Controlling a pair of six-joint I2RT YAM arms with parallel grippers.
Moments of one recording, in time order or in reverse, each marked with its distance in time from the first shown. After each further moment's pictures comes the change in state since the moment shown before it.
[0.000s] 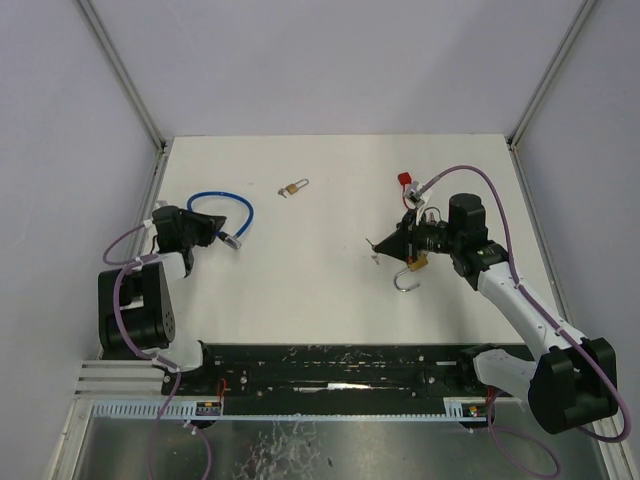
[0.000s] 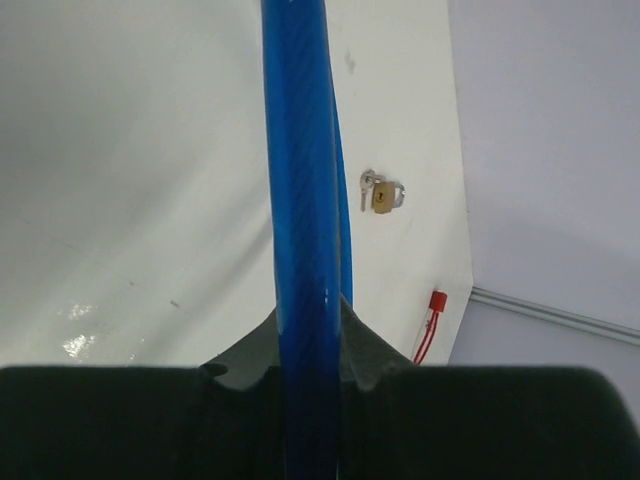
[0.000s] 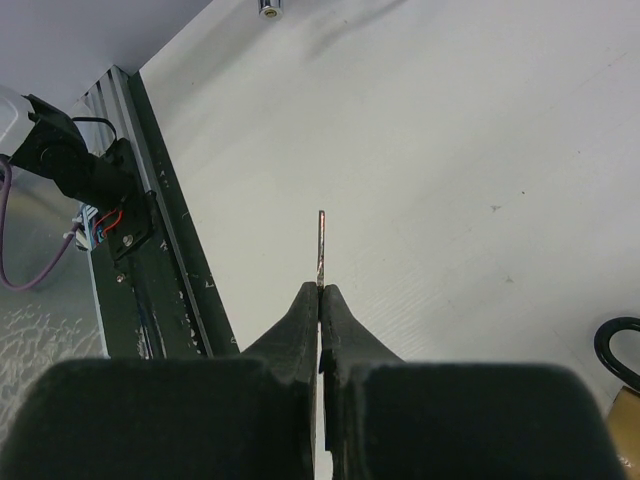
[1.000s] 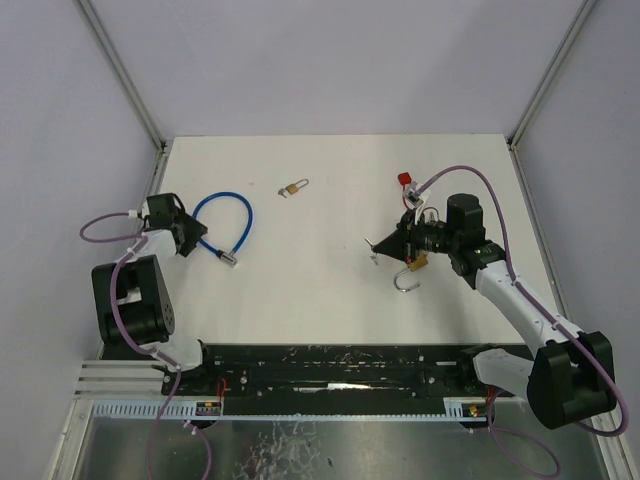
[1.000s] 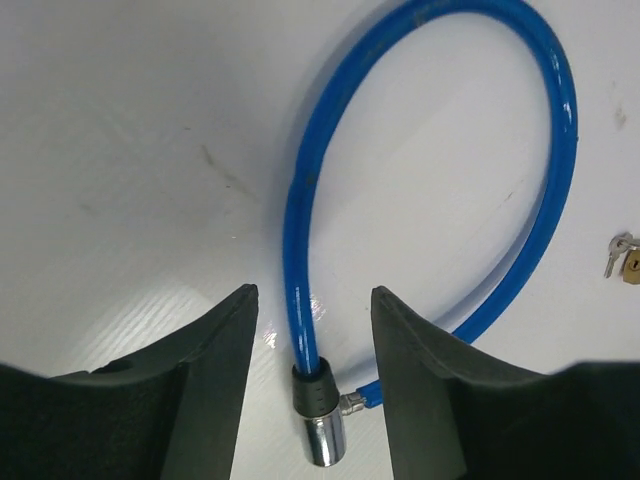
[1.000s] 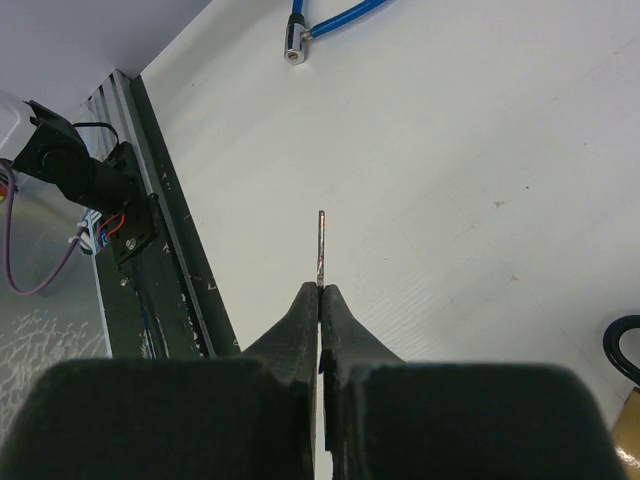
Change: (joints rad) left arm 0.037 0.074 0.257 -0.579 -0.304 0.400; right arm 0.000 0.026 -0.010 0.031 -0.001 0.026
